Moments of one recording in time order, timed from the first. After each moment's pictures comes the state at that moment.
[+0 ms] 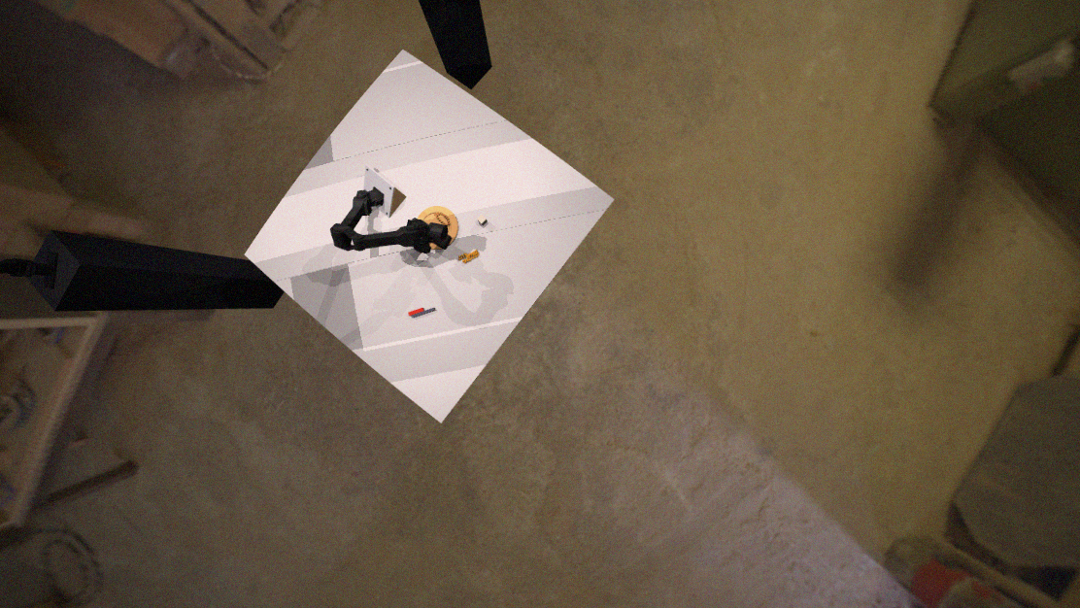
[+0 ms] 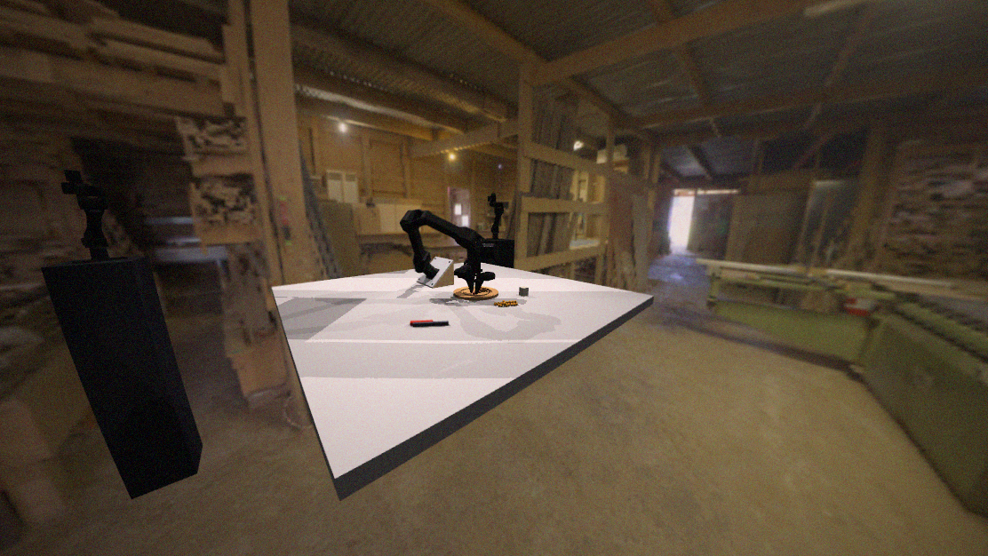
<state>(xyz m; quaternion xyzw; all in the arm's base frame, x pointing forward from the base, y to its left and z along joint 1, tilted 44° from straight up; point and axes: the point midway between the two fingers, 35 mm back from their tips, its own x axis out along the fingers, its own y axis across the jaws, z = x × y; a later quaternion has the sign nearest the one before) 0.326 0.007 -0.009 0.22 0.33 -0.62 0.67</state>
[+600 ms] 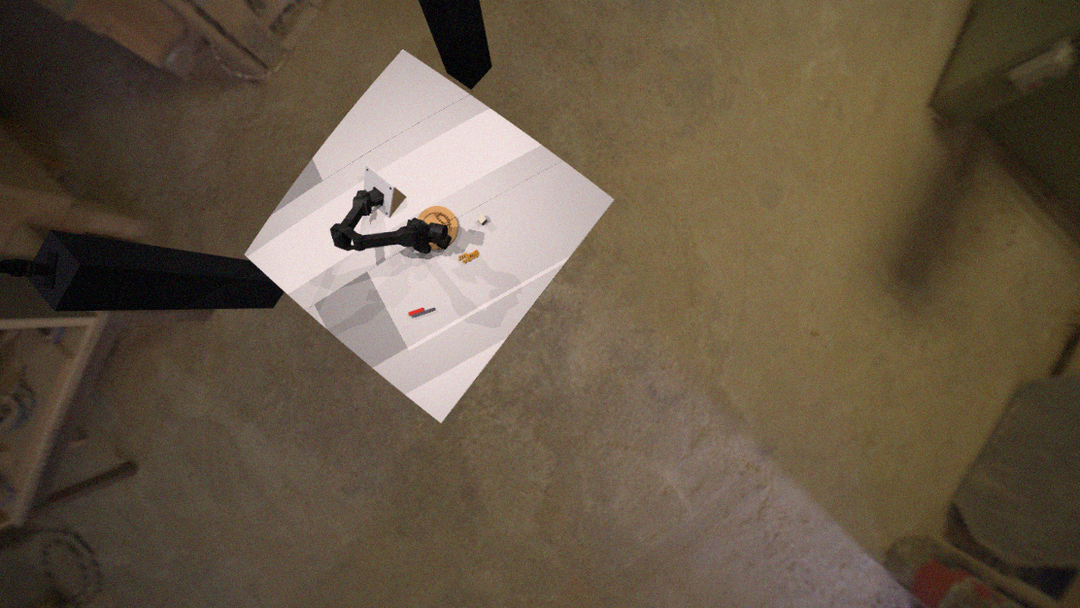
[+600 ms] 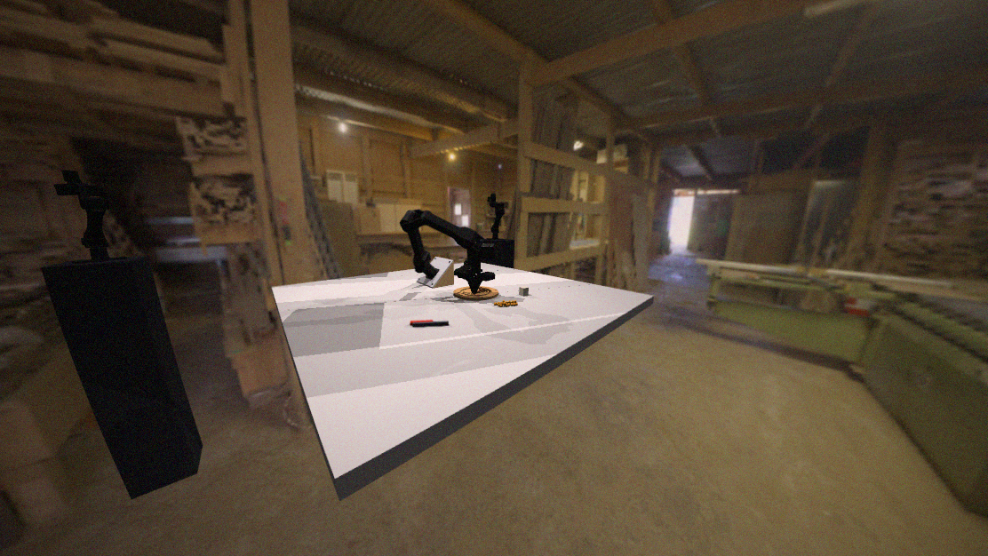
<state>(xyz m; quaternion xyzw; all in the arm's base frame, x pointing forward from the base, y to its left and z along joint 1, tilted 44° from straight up) 0.326 0.007 -0.010 0.22 0.33 -0.62 0.67</state>
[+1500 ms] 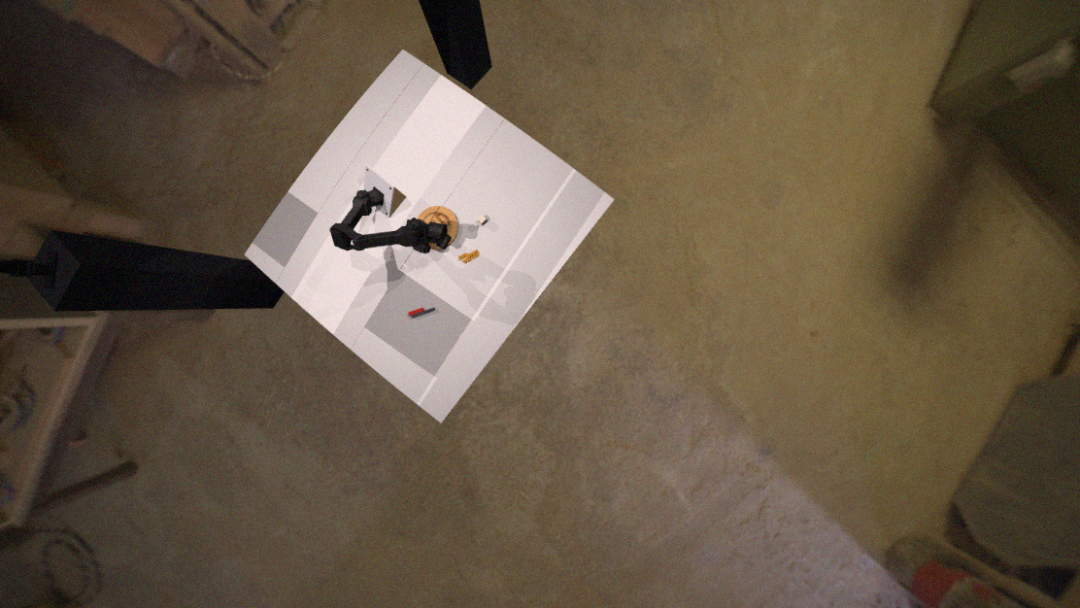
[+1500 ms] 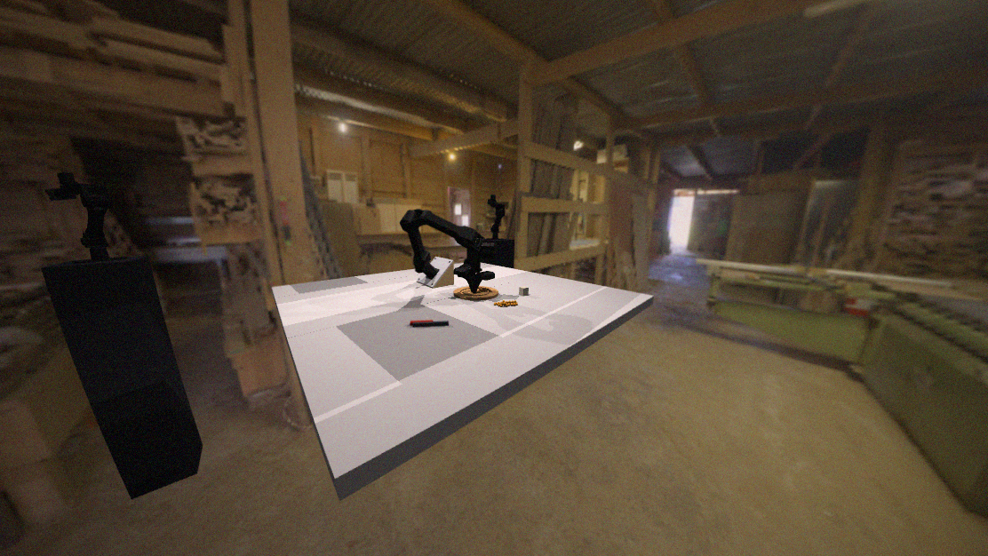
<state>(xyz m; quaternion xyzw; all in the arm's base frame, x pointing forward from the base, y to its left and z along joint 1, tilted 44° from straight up) 0.324 0.009 -0.006 0.22 0.33 -0.63 0.67</state>
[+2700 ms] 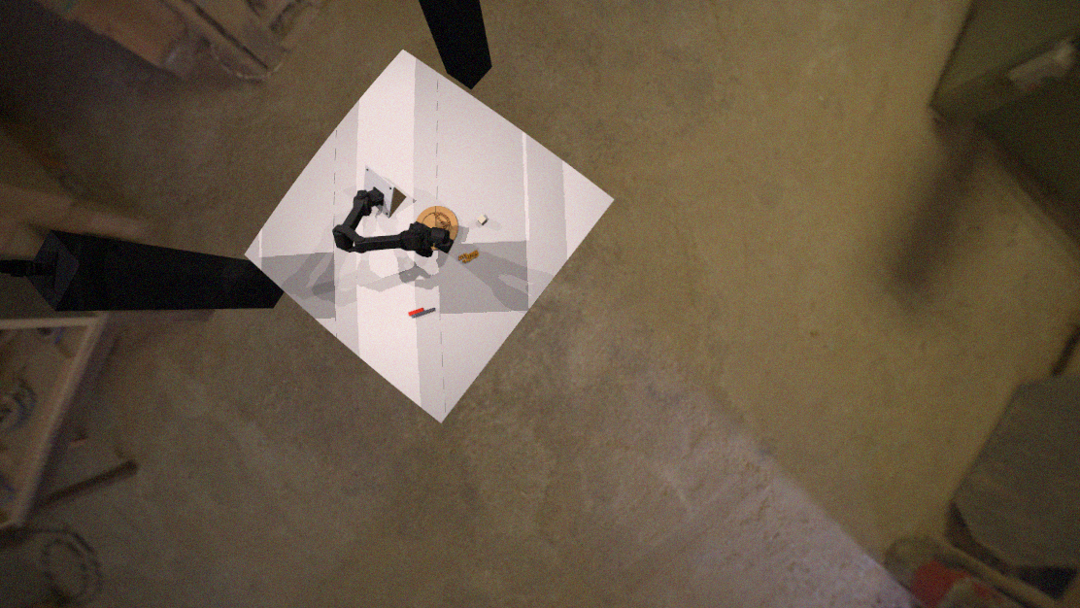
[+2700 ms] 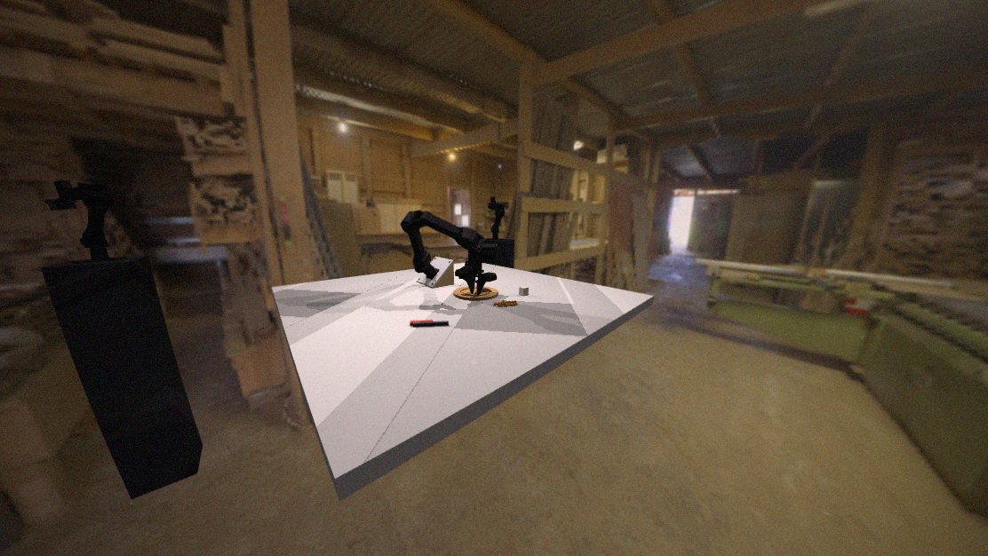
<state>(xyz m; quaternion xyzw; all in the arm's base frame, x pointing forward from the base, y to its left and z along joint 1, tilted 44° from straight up) 0.342 0.002 -0.004 0.22 0.33 -0.62 0.67</state>
